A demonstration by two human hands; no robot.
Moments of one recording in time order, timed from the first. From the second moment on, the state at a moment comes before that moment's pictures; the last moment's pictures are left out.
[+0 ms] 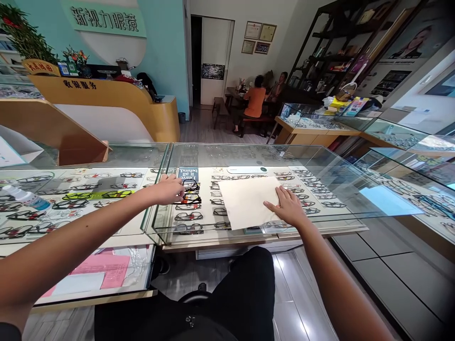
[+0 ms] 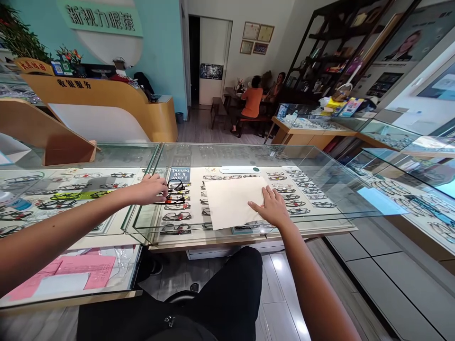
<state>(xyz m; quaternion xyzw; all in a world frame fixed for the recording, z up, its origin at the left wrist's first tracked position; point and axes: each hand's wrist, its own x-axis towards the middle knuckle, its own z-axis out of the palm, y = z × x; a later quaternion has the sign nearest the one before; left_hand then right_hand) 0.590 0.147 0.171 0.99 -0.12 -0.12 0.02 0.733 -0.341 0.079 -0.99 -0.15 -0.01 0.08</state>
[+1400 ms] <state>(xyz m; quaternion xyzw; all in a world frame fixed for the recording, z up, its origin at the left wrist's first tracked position) 0.686 -0.008 0.145 0.97 -0.16 -0.16 0.04 0.789 -0.343 0.094 -0.96 -0.26 0.00 0.06</state>
